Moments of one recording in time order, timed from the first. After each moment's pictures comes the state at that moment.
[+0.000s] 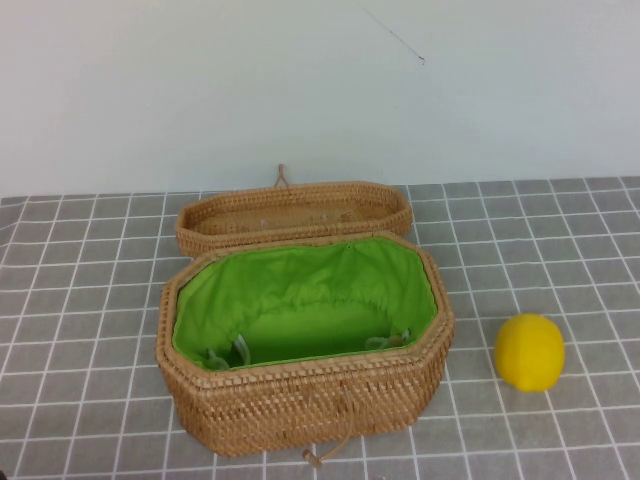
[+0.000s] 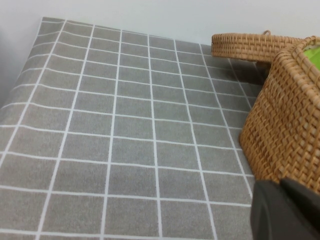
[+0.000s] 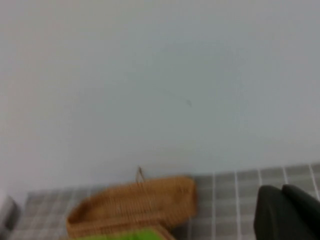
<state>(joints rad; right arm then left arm) -0.10 0.70 -0.92 0.62 0.65 -0.34 -0.10 -0.03 0.04 -0.09 0.29 -0.21</state>
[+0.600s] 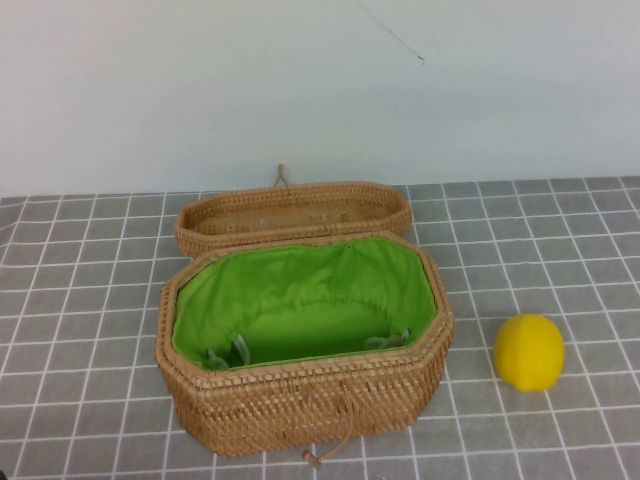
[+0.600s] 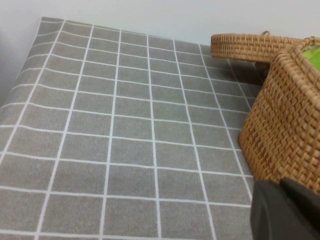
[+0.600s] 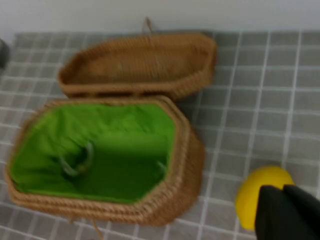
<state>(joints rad) 0.12 1.13 -1.24 0.41 0.93 -0.16 -0.10 -0.03 0.04 -0.09 0.29 -0.21</state>
